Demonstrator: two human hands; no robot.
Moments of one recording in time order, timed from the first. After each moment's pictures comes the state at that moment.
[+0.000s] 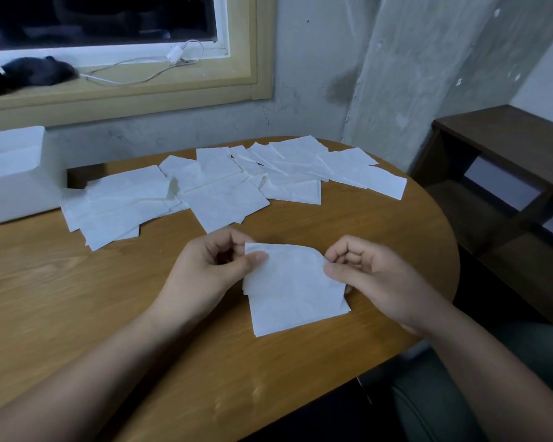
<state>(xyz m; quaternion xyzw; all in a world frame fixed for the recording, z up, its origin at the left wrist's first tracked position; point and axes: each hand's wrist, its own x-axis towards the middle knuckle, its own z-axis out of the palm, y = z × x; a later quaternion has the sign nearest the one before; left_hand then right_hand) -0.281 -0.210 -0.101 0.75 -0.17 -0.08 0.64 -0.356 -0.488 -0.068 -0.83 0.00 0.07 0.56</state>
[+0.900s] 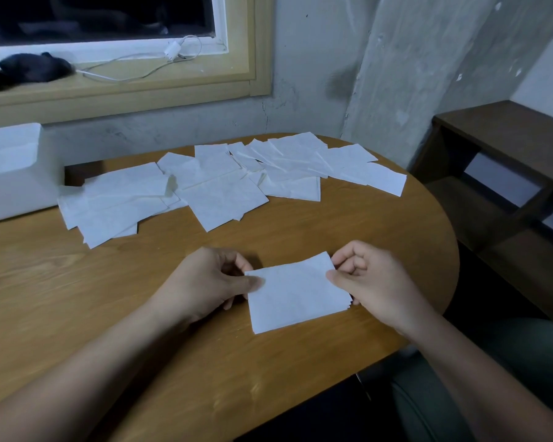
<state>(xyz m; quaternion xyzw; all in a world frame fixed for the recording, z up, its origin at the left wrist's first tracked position) -0.276 -0.210 -0.097 0.85 -0.10 -0.22 0.47 -0.352 -0.492 -0.104 -0.88 0.11 -0.01 0.46</state>
